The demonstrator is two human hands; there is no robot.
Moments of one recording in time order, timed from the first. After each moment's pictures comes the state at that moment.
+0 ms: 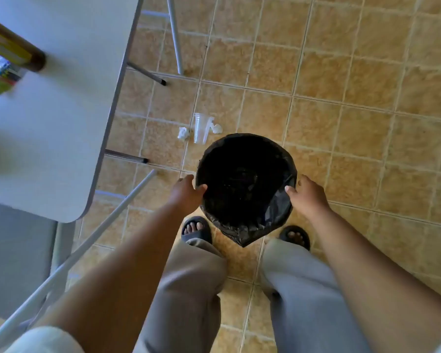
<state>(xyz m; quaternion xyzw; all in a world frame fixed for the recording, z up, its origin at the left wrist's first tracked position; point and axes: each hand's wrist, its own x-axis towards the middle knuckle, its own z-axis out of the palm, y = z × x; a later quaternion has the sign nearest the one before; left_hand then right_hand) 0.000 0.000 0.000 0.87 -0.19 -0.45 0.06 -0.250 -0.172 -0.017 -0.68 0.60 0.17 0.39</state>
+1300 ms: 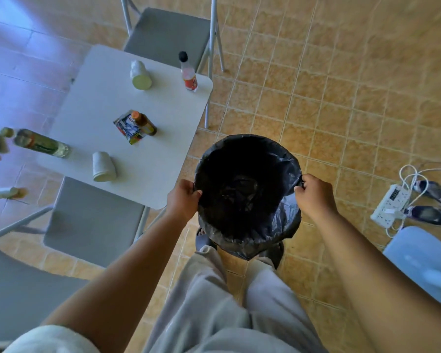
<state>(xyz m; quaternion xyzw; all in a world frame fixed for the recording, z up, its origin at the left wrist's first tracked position) 0.022 0.036 0.375 0.88 -0.06 -0.39 0.27 -0.209 -0.179 0.383 -0.76 0.57 0.09 0.30</state>
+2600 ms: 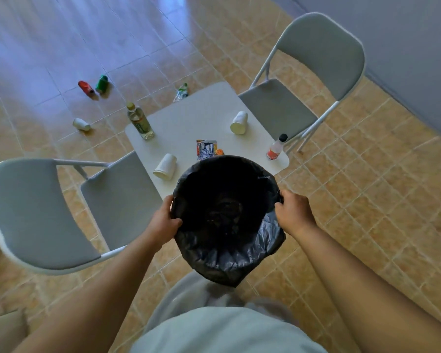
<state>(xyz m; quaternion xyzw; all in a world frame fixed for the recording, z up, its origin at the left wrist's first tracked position) 0.095 0.133 0.435 0.80 0.15 -0.32 0.48 0.053 -0.185 0.477 -0.92 0.24 0.13 0.27</state>
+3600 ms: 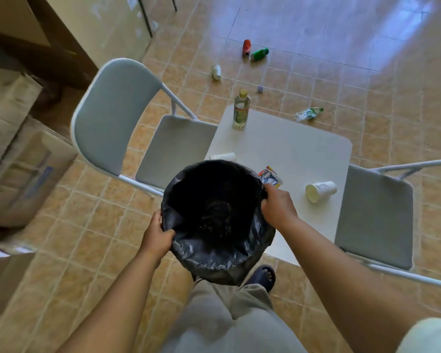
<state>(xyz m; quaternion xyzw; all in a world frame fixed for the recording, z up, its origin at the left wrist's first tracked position) 0.059 0.039 0.389 0.60 0.58 -0.02 0.55 0.319 -0.136 0.410 -0.91 -0.23 0.29 0.19</state>
